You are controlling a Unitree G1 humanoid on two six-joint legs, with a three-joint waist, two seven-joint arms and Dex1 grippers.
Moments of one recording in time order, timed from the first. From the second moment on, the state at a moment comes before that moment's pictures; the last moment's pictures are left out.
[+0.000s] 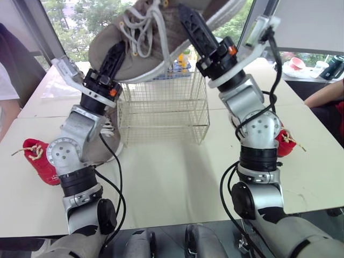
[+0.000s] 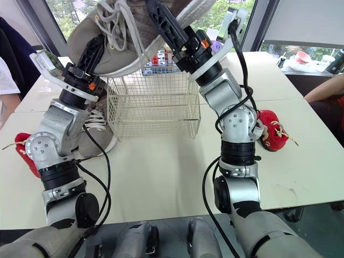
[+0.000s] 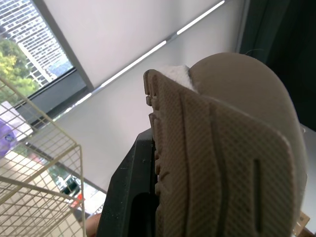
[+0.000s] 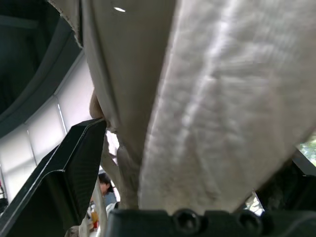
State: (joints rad) left arm -0.74 0.19 0.50 -0.08 -1.50 0.75 -0.16; right arm -0.98 -0.11 -0.20 -0.01 1.01 0.51 0.45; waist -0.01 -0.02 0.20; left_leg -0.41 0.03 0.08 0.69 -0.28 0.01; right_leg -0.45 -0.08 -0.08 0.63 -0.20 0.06
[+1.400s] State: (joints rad) left arm -0.14 0.71 0.43 -0.67 -1.36 0.83 -0.11; right arm -1.67 -0.48 -0.05 1.21 0.29 -0.22 1.24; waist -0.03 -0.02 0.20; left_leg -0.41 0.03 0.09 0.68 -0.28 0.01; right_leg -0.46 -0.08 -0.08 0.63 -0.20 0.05
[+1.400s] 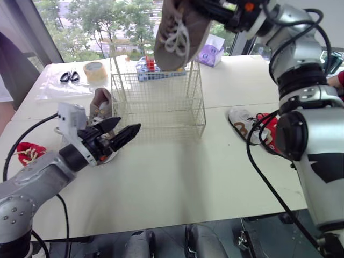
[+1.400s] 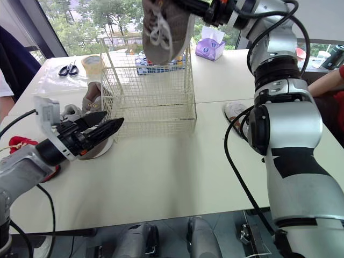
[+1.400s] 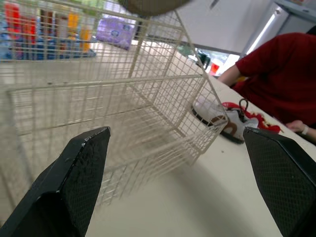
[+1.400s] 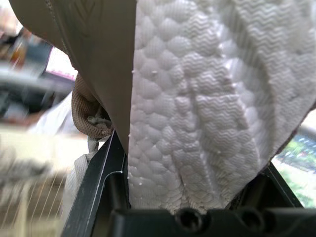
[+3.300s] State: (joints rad) left arm -0.83 1.05 0.16 0.16 -0.94 0.98 -0.26; right arm -0.97 -0.92 -0.09 -0.06 0.41 0.74 1.40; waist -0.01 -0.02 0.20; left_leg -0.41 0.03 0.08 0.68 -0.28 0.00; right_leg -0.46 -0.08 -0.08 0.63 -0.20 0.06
